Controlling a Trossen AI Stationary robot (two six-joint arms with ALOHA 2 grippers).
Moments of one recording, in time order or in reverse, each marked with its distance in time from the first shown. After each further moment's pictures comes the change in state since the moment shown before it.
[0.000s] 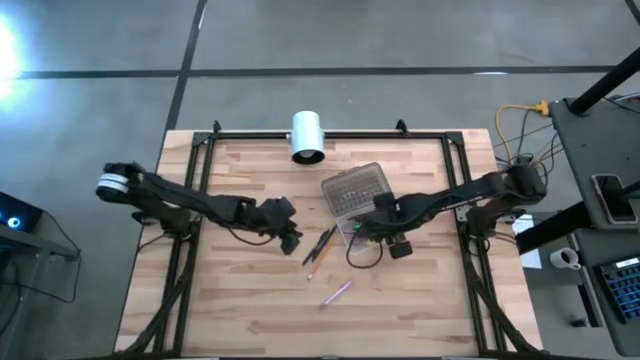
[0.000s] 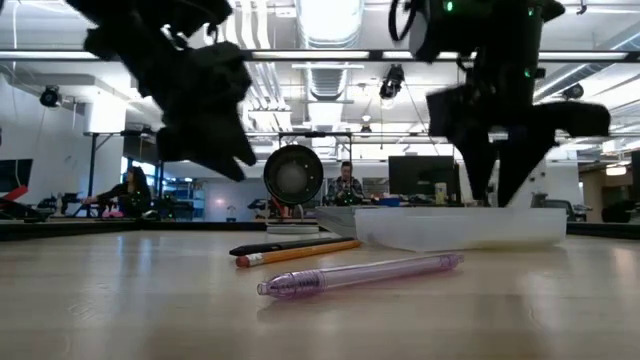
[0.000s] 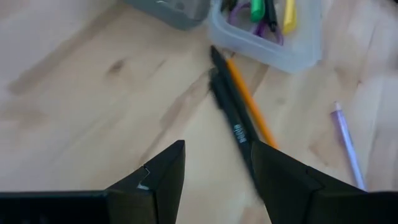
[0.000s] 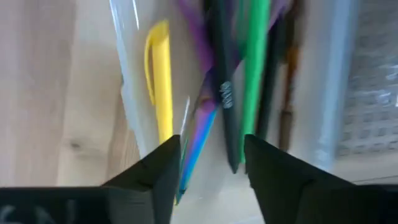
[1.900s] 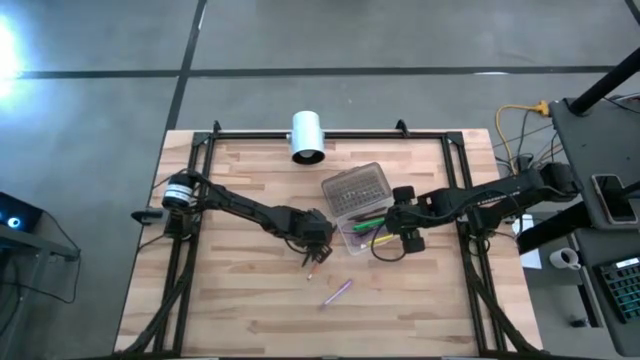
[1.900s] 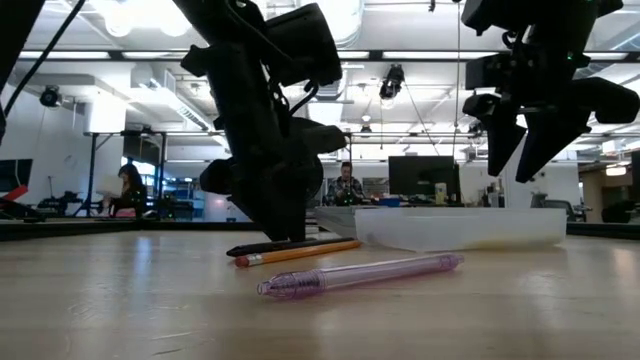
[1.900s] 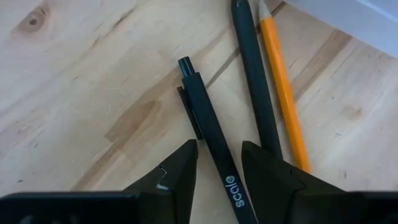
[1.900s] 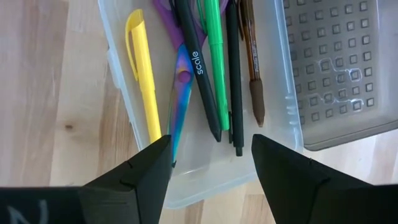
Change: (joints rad) left arm -0.002 0.556 0.486 -0.354 0.032 -0.153; right arm 0.002 -0.325 -0.214 0.091 0.055 0.072
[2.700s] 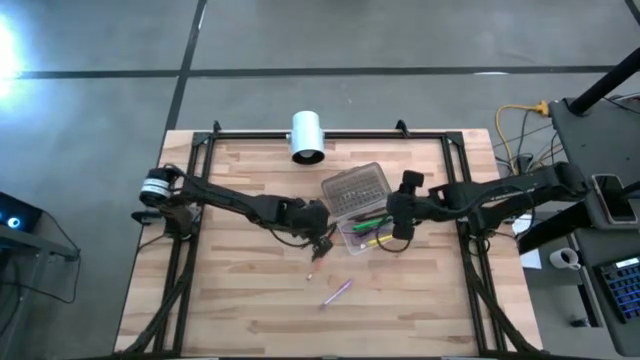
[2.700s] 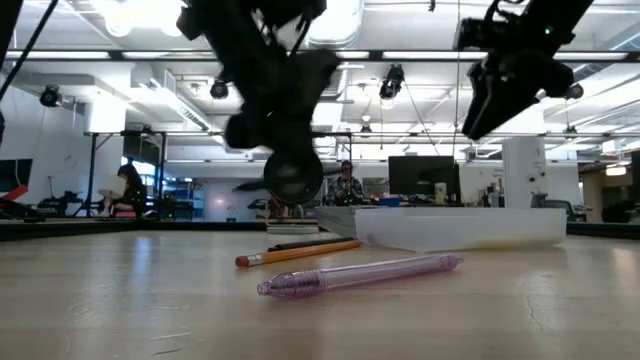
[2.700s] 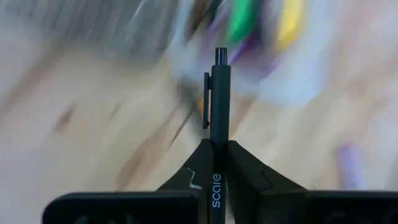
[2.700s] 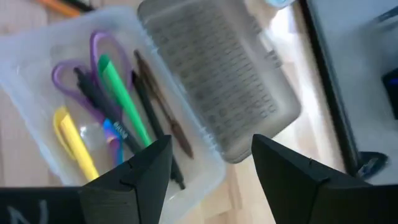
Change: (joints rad) left arm 0.014 -0.178 -0.009 0.083 -0.027 0.188; right arm -0.002 -0.104 0.042 0.052 0.238 0.200
